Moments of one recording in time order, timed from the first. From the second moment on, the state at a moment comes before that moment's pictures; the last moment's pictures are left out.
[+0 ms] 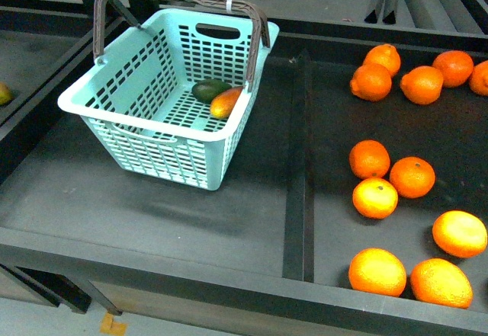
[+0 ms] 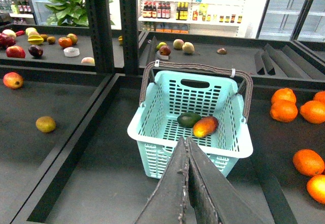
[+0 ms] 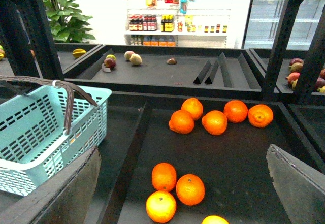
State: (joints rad) left arm 0.00 0.00 0.02 0.00 0.00 -0.01; right arm 0.00 0.00 0.01 0.00 0.00 0.00
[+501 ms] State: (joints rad) left arm 0.00 0.00 0.02 0.00 0.00 -0.01; right arm 0.00 0.00 0.01 0.00 0.00 0.00
